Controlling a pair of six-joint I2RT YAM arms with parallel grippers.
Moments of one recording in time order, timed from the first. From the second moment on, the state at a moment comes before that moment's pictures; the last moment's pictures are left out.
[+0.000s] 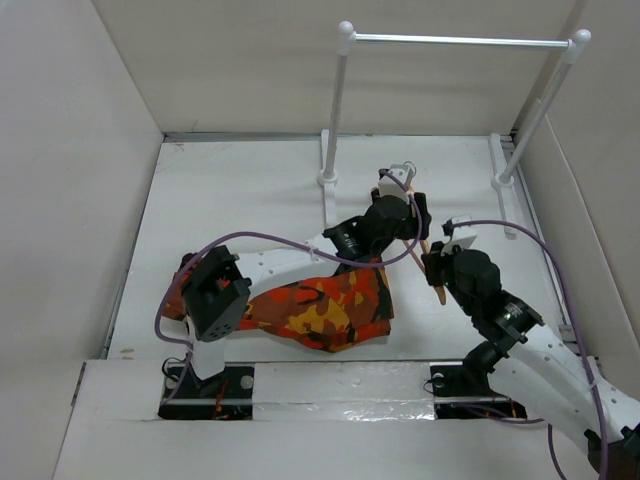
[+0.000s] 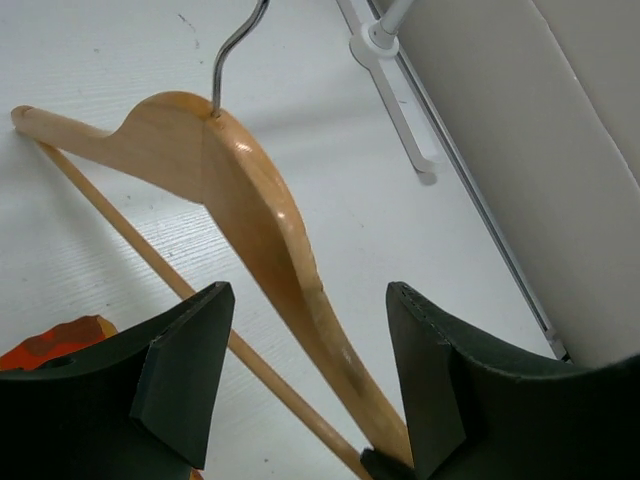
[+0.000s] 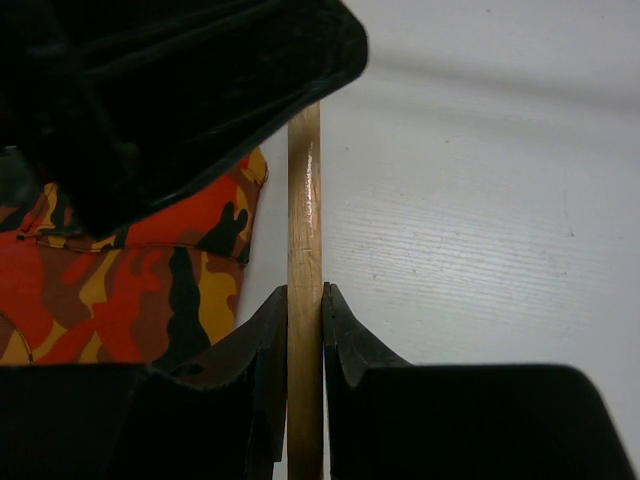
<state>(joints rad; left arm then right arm) -1.08 1.82 1.44 0.07 -0.38 -0.60 0.61 0.61 0.53 -0.28 0.35 0.20</state>
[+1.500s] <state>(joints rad) -1.04 1.89 1.22 0.22 -0.44 -0.75 0.70 0.53 0.46 -0.36 0.39 0.27</state>
